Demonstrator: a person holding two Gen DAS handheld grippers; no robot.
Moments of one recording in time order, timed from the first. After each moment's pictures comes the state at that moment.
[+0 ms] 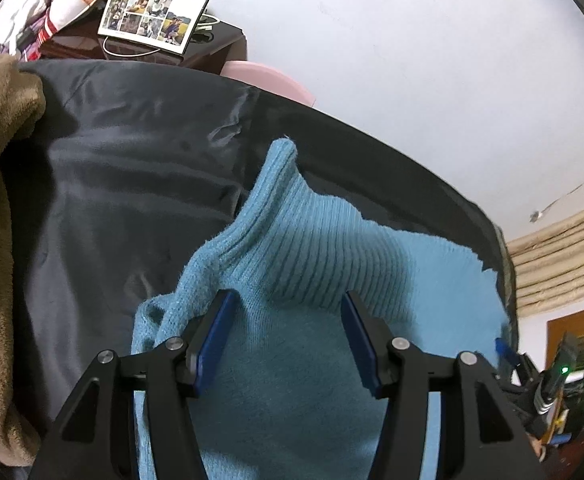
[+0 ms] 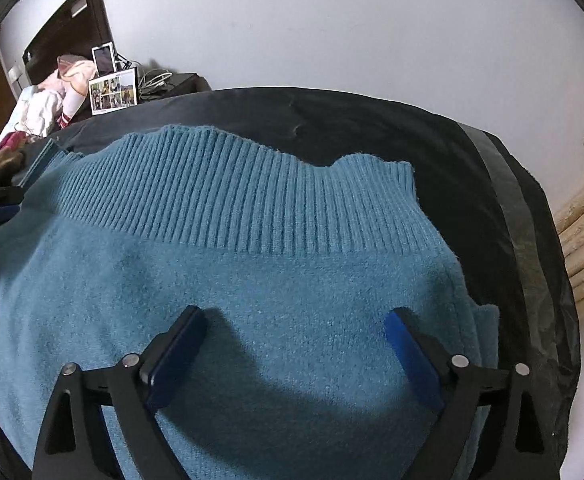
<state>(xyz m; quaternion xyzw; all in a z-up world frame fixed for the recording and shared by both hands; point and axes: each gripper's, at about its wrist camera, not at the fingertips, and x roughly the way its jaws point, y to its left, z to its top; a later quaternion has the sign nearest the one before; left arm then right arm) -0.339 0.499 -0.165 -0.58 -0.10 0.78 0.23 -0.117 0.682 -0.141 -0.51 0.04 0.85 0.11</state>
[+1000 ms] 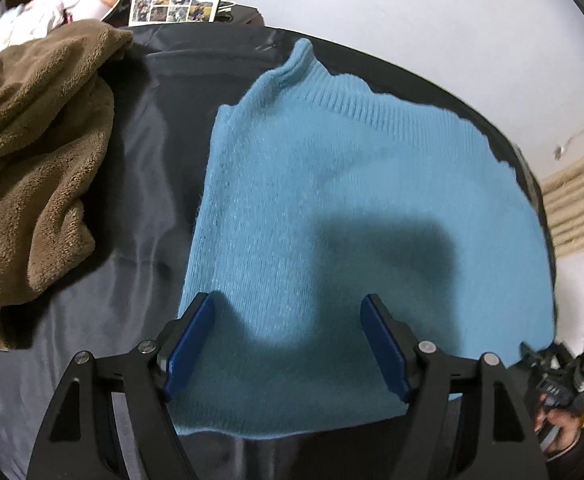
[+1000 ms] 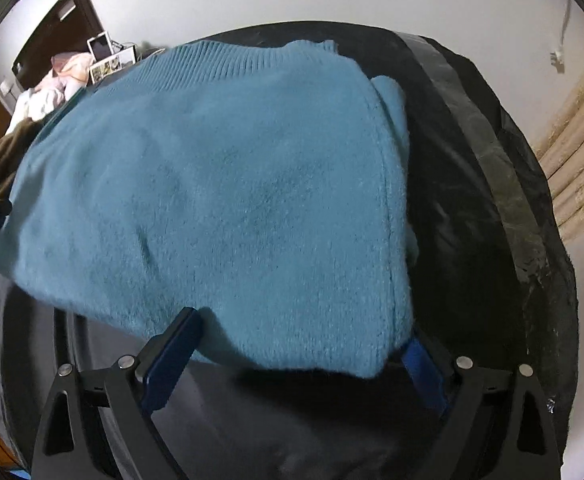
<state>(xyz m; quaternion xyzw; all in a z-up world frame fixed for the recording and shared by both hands) -0.215 0.453 -0.160 -0.60 0.00 0.78 0.19 0.037 0.677 -0.149 -0.55 0.11 0.82 0.12</state>
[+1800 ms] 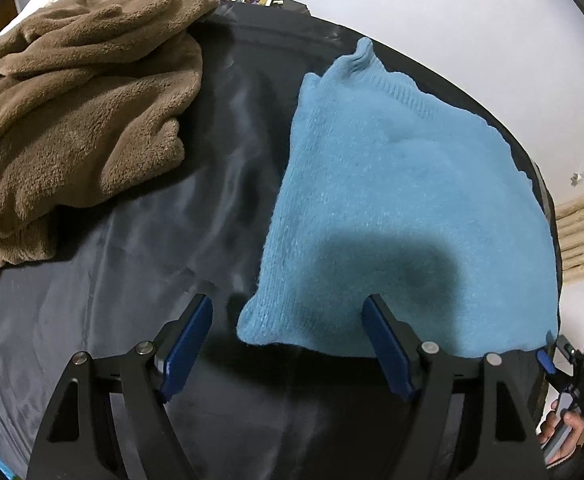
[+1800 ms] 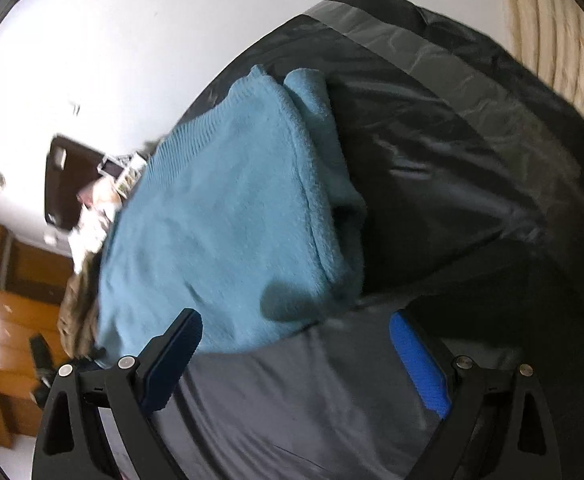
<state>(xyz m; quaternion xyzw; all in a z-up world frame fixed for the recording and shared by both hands) -0.183 0.393 -0.159 -0.61 -0.05 0.78 0.14 0.080 0.728 -0.152 -0.46 0.41 0.78 0.09</state>
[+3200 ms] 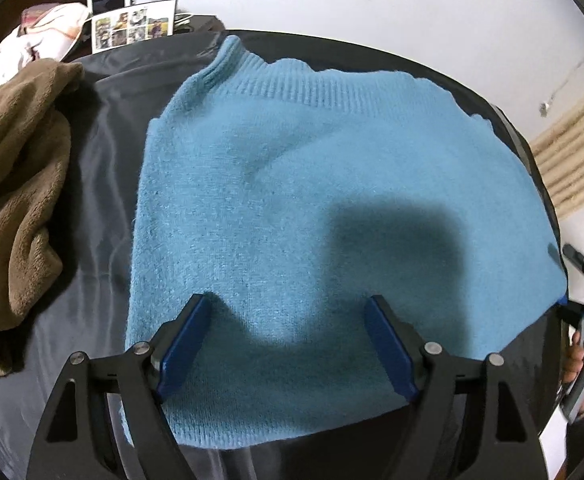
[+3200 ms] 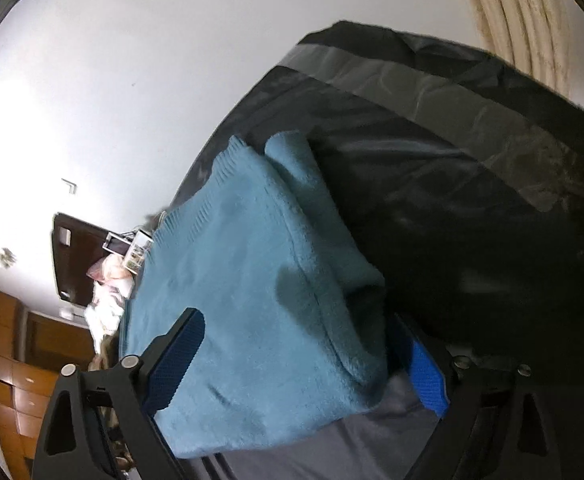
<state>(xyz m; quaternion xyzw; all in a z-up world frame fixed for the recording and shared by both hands) -0.204 0.500 -0.164 -0.58 0.06 0.78 0.24 0.047 0.745 -0.159 -0.36 0.48 0.79 0.14</state>
